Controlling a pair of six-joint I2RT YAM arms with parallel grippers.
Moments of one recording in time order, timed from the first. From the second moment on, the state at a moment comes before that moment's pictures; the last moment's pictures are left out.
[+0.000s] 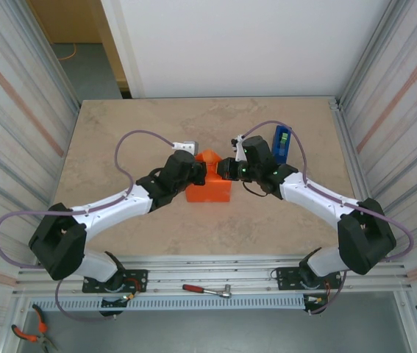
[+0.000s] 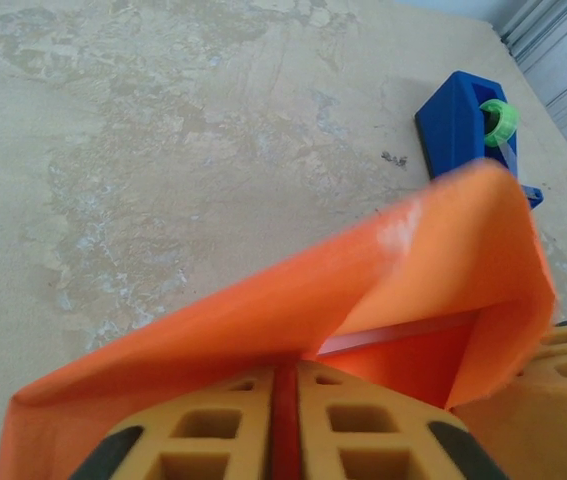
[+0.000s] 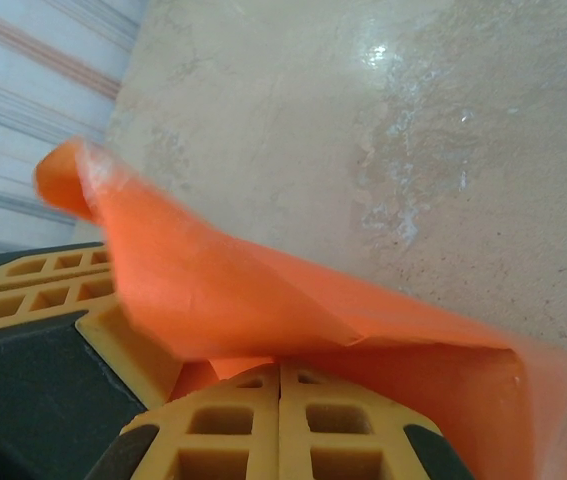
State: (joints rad) left arm -0.78 1.42 0.90 -0.04 -0.21 -0.56; right arm 0.62 1.43 0.94 -0.12 -0.30 0.67
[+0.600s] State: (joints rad) left arm -0.78 1.40 0.84 0.08 -0.20 -0.59; right arm 0.66 1.45 0.91 -0.02 -0.31 0.69
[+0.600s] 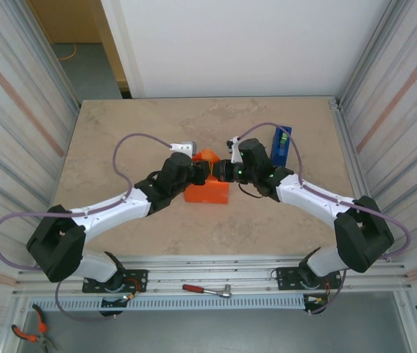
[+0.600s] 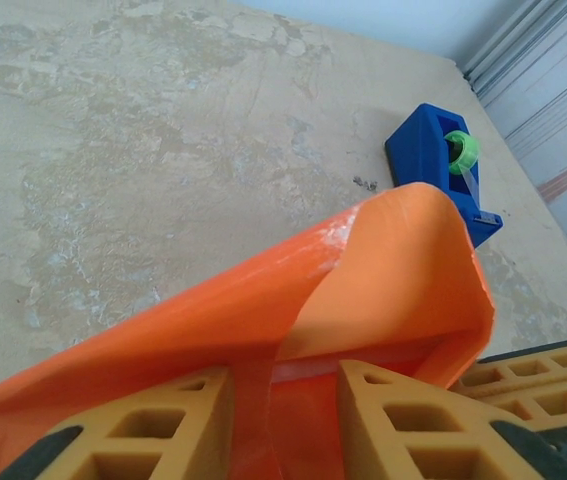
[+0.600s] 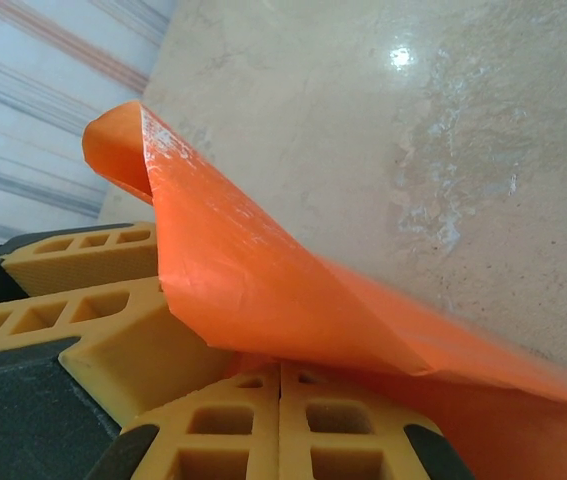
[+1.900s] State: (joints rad) left arm -0.79 1.40 0.79 0.19 -0.22 -0.58; right arm 0.50 1.36 0.84 -0.02 -0.50 0.70
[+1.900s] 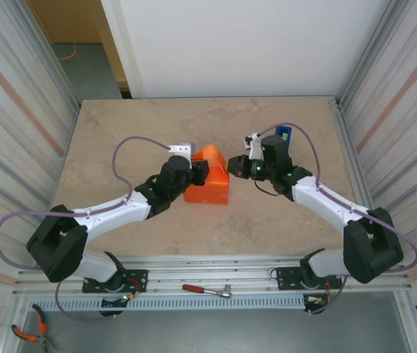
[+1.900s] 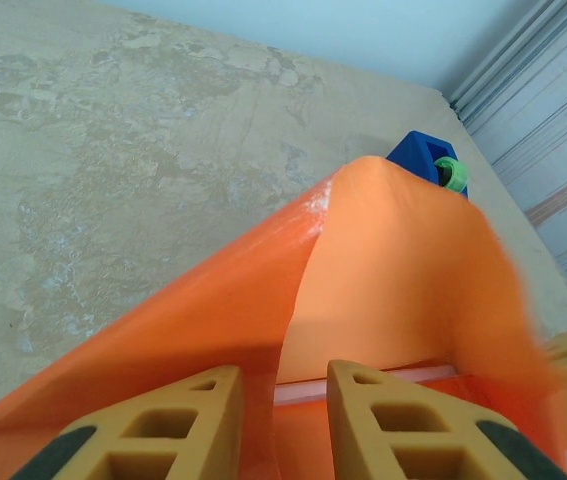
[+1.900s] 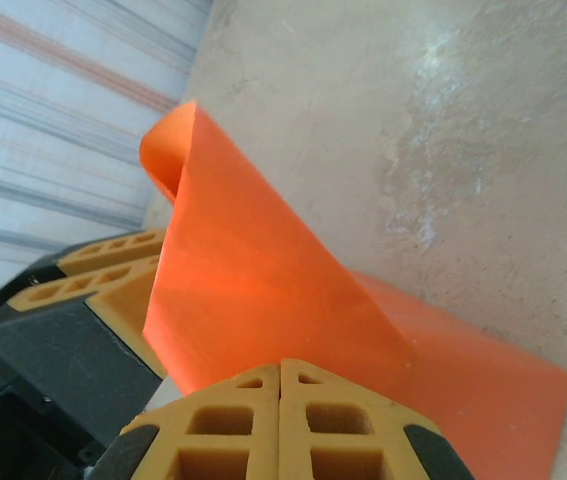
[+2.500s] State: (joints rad) left arm -0.79 1.38 0.74 0.27 -0.23 -0.58; right arm 0.58 1.40 0.86 -0.03 -0.41 0.64
